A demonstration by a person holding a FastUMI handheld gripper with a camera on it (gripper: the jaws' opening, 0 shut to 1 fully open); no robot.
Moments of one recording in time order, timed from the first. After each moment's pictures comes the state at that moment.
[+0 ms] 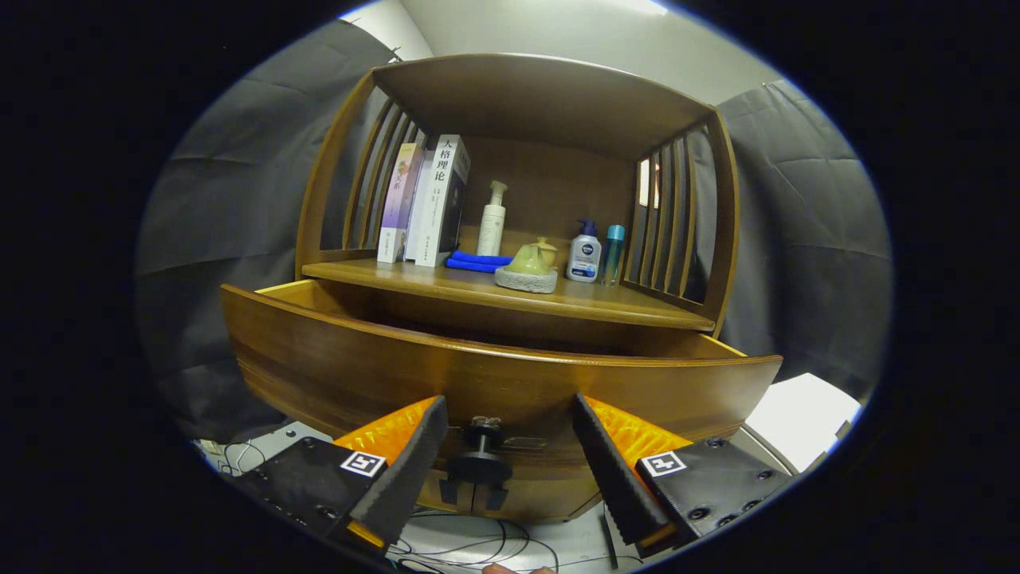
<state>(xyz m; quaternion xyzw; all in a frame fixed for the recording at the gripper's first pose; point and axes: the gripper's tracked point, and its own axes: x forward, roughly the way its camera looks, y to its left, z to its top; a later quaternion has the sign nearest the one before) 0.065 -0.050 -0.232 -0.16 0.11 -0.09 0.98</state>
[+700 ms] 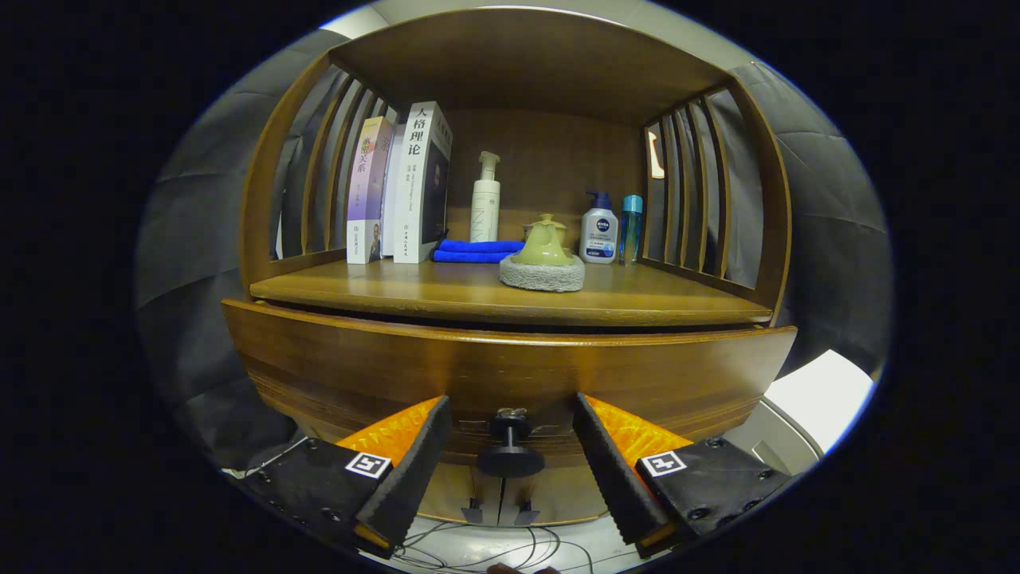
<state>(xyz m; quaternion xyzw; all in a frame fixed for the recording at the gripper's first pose) 0.149 -0.042 -0.250 -0.11 0.15 -0.10 0.98</state>
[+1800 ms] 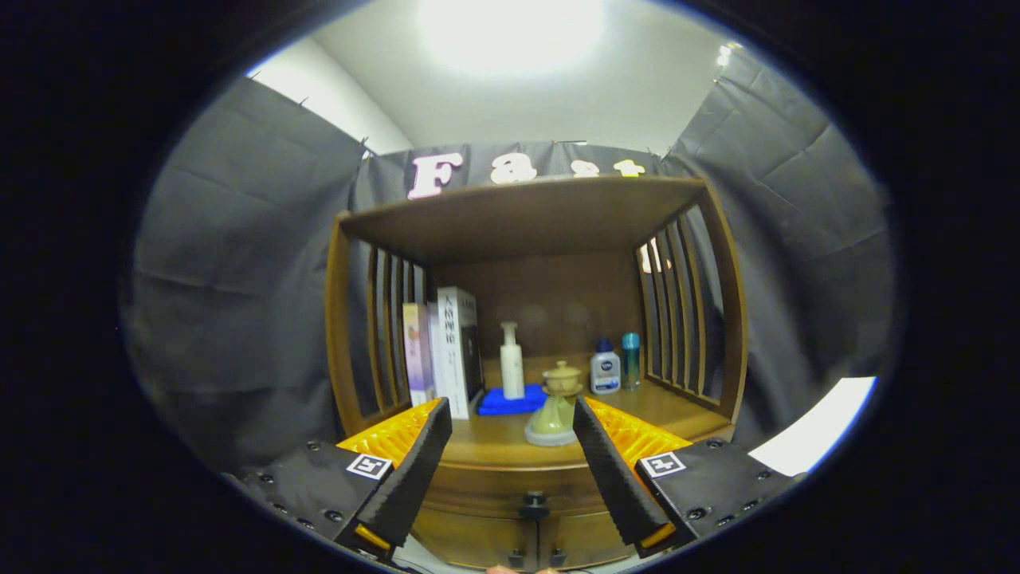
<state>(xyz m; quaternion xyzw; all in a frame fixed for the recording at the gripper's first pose) 0.062 0.019 -0.034 -0.03 -0.06 -0.01 1.00</state>
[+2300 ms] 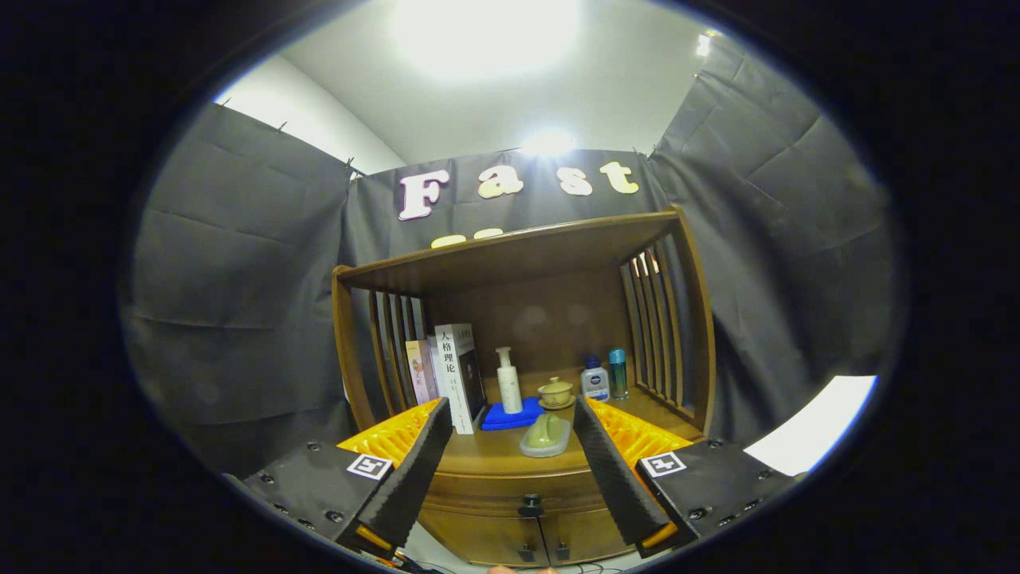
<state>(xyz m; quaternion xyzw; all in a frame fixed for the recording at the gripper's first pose) 0.014 -0.012 0.013 -0.03 -0.05 -0.03 1.00</state>
